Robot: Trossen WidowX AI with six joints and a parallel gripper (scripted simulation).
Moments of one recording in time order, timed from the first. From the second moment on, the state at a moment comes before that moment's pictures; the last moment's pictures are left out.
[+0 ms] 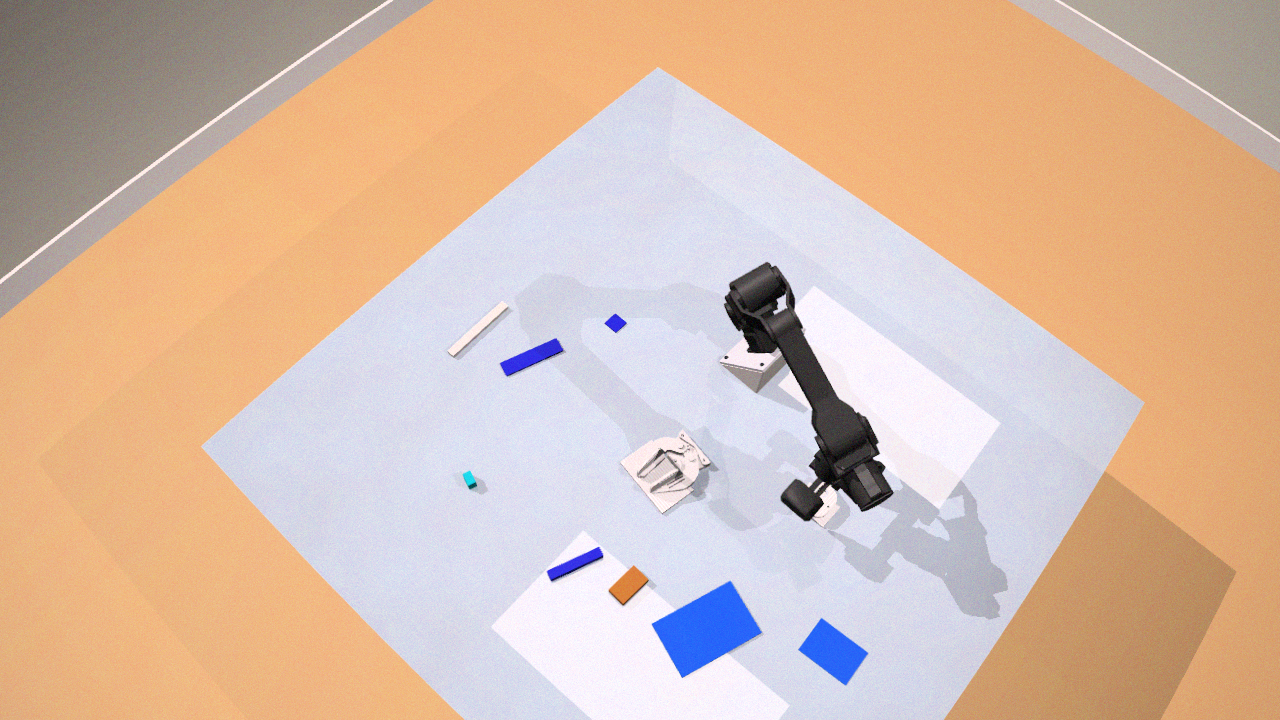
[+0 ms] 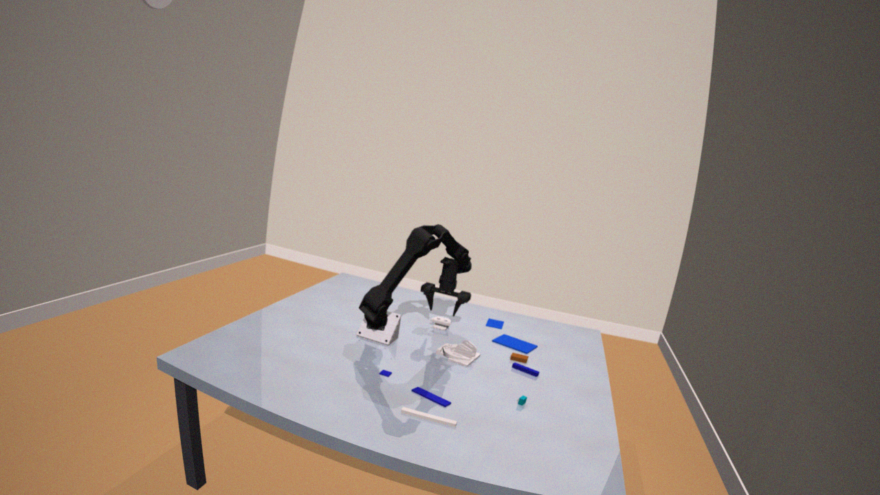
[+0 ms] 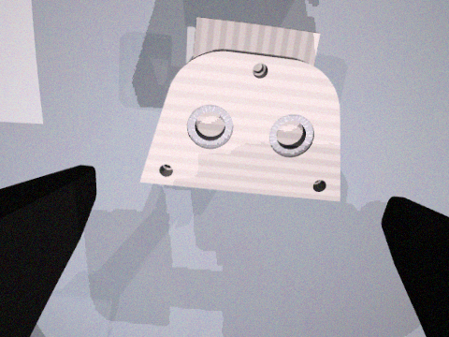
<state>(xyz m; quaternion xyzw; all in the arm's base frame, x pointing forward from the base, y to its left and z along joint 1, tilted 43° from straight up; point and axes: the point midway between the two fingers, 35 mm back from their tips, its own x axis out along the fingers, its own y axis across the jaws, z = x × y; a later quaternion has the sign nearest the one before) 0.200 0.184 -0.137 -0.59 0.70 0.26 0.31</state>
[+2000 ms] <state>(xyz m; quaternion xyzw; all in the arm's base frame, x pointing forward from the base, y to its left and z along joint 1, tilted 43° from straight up) 0.197 0.152 -0.177 -0.59 0.70 0.26 0.31</state>
